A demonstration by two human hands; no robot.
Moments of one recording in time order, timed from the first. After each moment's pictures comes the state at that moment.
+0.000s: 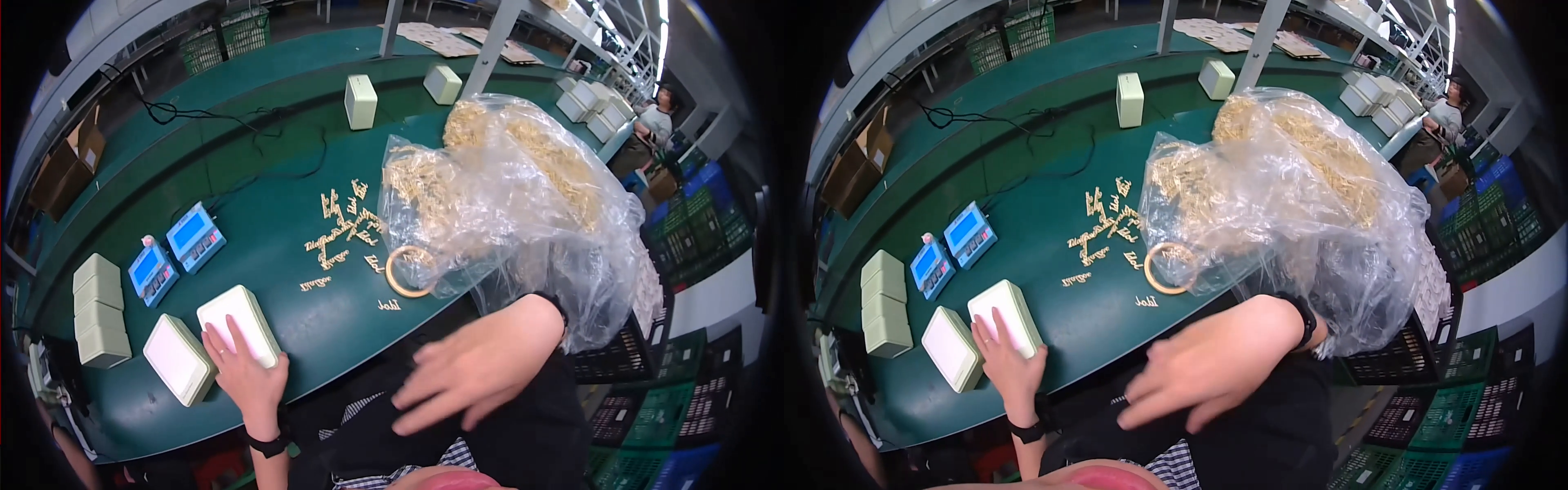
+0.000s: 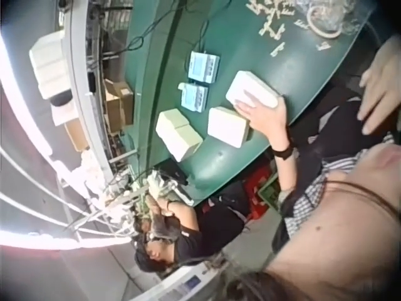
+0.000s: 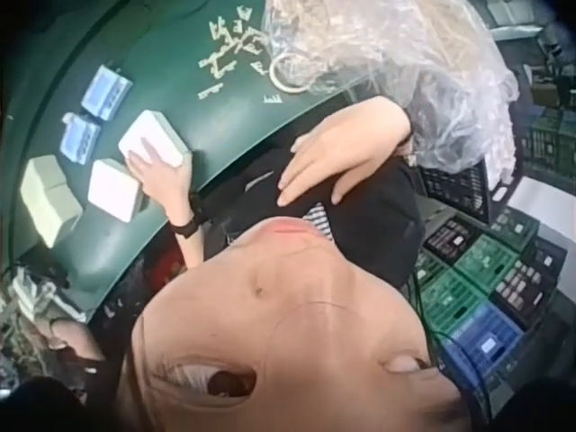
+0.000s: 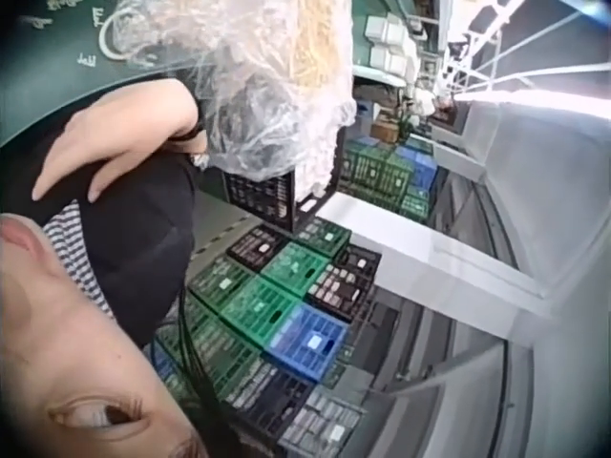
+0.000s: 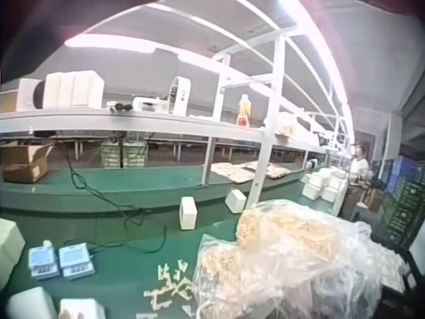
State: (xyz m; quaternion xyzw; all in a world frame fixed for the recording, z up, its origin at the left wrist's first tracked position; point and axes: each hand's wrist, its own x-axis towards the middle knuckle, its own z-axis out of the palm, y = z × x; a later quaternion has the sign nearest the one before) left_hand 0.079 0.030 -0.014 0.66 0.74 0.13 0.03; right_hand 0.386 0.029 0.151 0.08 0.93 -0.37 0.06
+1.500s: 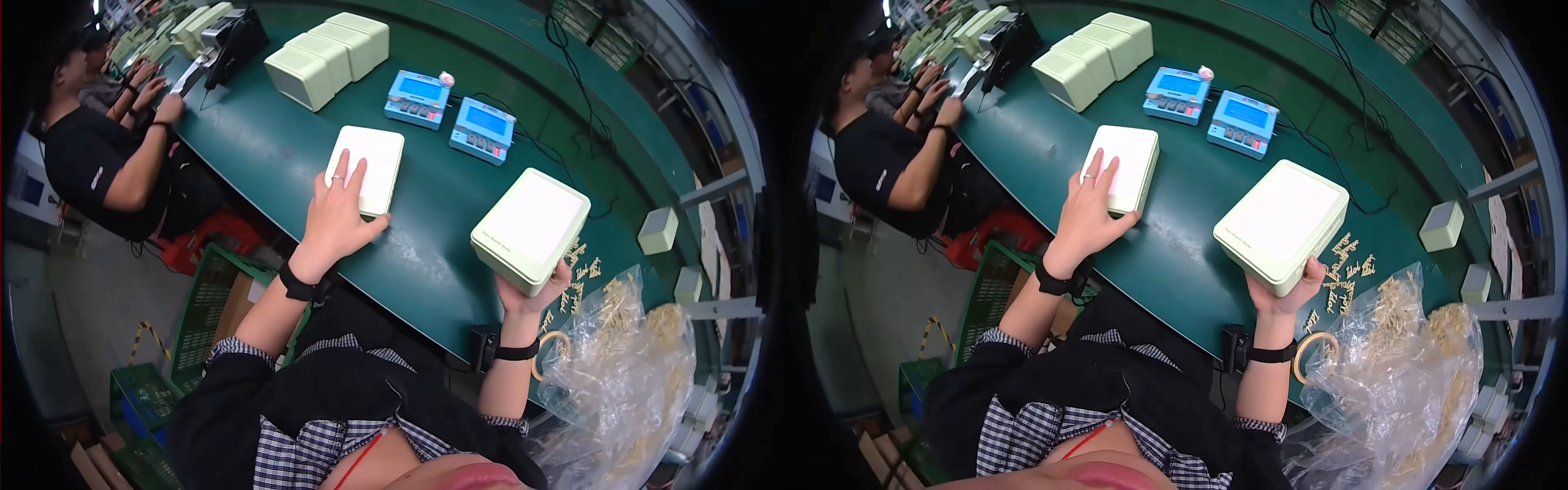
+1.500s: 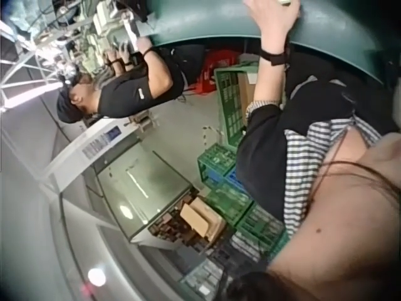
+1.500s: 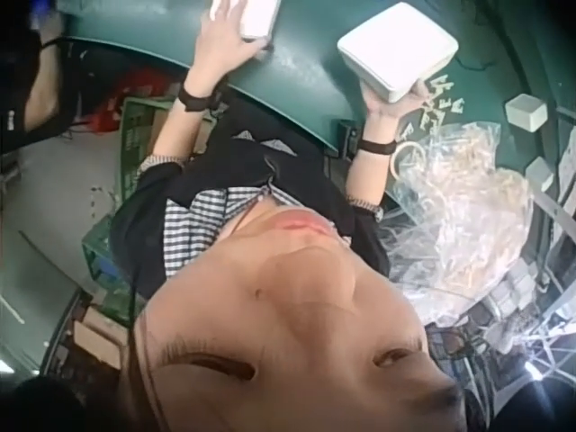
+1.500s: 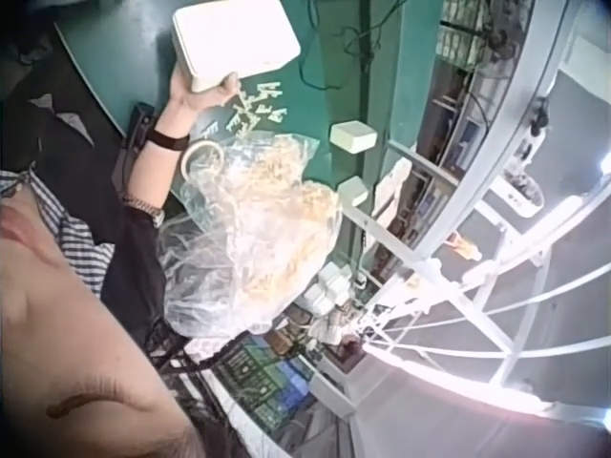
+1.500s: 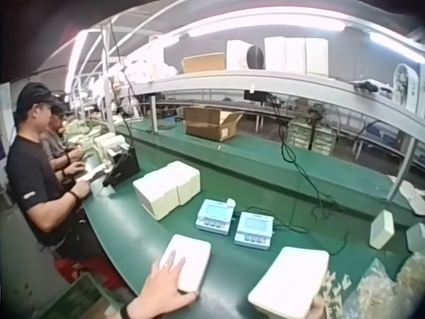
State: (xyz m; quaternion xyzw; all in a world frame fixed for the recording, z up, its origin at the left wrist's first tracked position) left_hand -0.006 0.024 -0.029 0.53 0.83 0.20 0.00; right_hand 0.269 0.157 -0.048 0.10 0.19 -0.86 -0.46
